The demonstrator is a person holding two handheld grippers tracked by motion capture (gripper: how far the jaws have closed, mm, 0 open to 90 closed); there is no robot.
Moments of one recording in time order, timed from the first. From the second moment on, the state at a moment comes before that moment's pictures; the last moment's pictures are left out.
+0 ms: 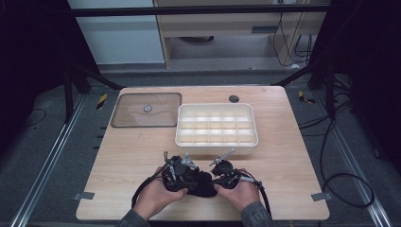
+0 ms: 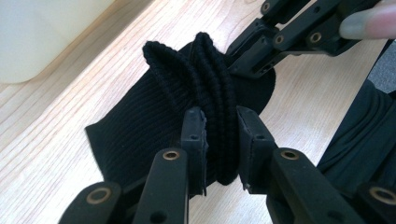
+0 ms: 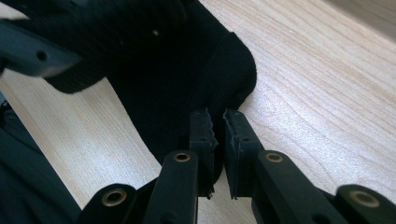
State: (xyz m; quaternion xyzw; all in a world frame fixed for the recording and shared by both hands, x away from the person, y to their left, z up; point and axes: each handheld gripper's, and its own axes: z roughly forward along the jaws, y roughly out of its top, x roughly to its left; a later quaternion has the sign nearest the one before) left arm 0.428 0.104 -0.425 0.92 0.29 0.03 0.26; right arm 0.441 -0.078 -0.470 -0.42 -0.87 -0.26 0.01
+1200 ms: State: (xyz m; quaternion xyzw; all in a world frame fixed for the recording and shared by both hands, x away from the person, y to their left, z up) left arm 0.425 0.092 -0.442 0.92 0.29 0.02 0.27; right arm 0.442 -0.084 -0.475 -0.43 -0.86 -0.27 0.01
